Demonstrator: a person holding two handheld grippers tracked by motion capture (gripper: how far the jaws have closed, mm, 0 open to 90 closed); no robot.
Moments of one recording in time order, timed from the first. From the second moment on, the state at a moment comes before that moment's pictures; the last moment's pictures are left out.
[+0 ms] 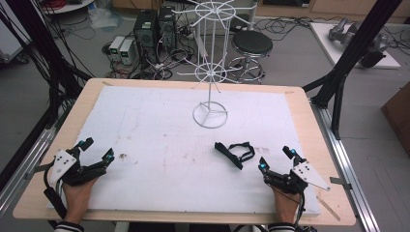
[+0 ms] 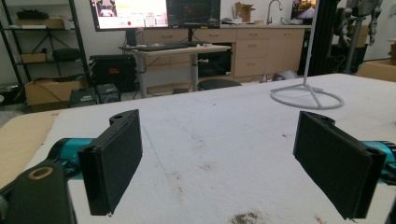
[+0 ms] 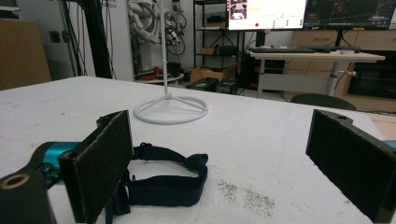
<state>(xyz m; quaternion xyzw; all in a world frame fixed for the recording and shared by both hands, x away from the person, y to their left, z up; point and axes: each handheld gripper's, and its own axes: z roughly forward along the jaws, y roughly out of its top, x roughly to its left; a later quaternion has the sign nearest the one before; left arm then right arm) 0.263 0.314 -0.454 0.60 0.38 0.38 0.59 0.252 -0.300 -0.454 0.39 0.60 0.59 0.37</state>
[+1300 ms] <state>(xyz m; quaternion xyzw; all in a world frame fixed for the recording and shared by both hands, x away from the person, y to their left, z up) 0.263 0.314 -0.454 0.60 0.38 0.38 0.59 0.253 -0.300 -0.453 0.40 0.60 0.59 0.36</state>
